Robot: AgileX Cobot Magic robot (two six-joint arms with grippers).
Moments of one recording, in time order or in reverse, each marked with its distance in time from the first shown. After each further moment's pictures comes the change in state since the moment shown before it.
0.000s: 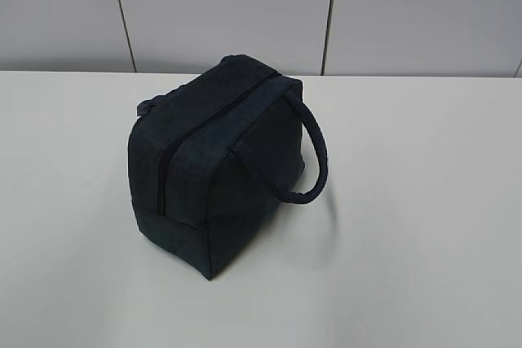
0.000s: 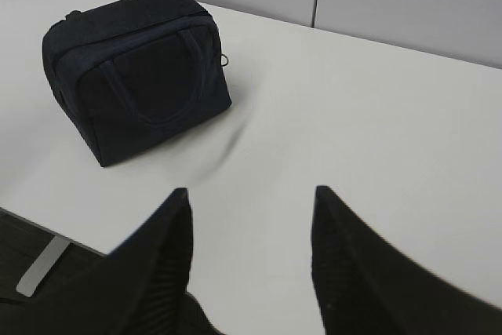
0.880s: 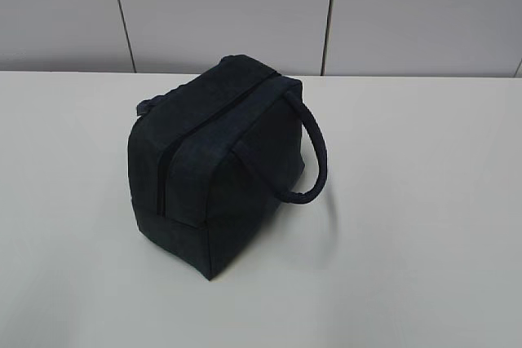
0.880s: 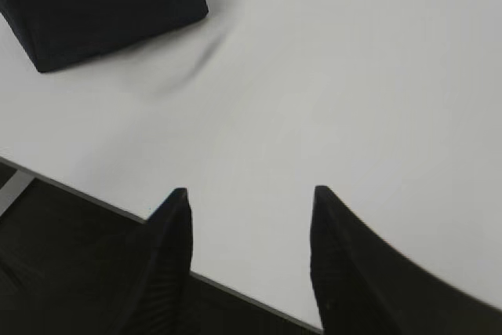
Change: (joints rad) left arm 0.000 -0.384 0.484 0.055 -0.140 0.037; right arm 0.000 -0.320 0.506 -0.043 -0.133 -0.046
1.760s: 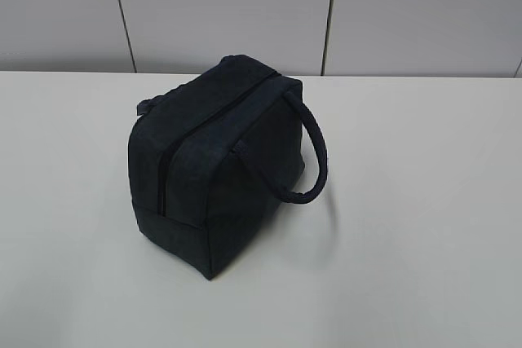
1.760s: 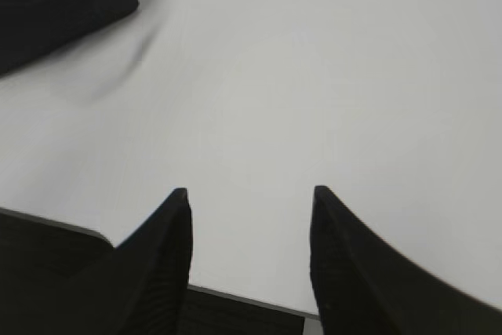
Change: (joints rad) left arm 0.116 0.000 0.002 0.050 -0.011 -0.070; right arm -0.162 0.000 0.009 -0.013 0.017 -0.002
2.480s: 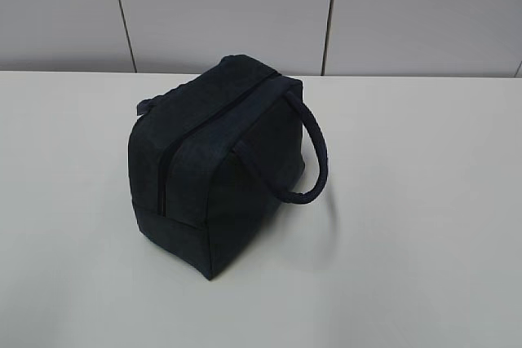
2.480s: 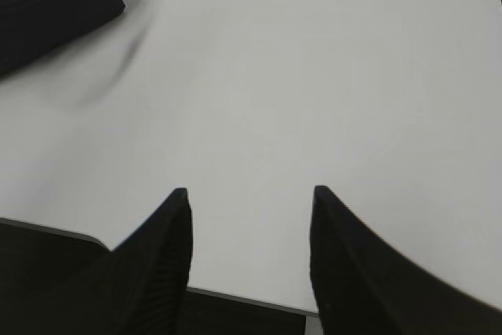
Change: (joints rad) left arm 0.120 0.000 0.000 -0.009 -0.002 0.000; right arm -0.058 0.000 0.000 0.011 0.000 0.000
